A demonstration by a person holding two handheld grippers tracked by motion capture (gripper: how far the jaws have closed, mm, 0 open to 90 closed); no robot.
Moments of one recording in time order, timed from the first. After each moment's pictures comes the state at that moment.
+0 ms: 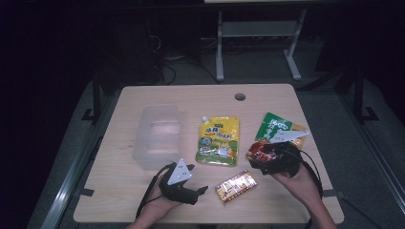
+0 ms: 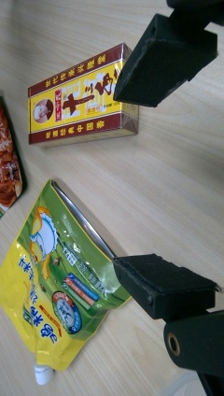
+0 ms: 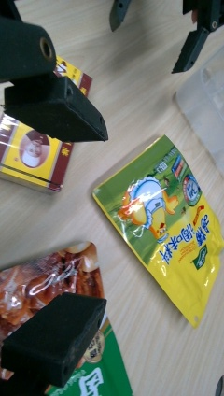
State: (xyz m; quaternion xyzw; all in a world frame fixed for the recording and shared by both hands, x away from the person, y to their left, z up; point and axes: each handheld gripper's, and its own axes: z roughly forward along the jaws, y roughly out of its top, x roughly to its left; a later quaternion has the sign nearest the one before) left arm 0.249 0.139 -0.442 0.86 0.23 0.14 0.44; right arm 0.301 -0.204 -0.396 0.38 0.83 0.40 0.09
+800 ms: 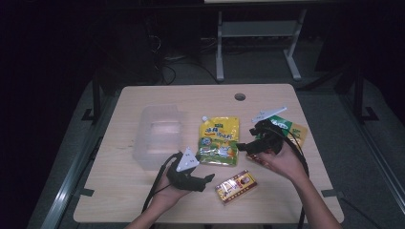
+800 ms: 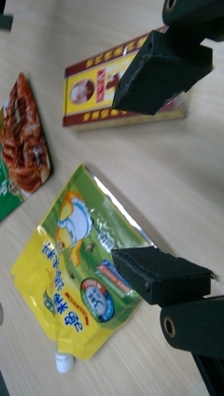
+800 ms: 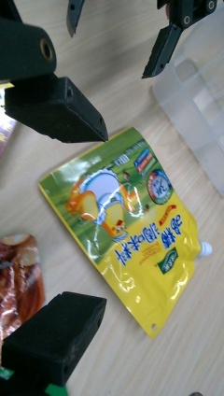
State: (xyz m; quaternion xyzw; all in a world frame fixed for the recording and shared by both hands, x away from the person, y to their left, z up) left arm 0.276 0.115 -0.426 0.85 0.26 0.15 0.44; right arm 0.357 -0.166 -0.372 0.36 0.85 0.37 0.07
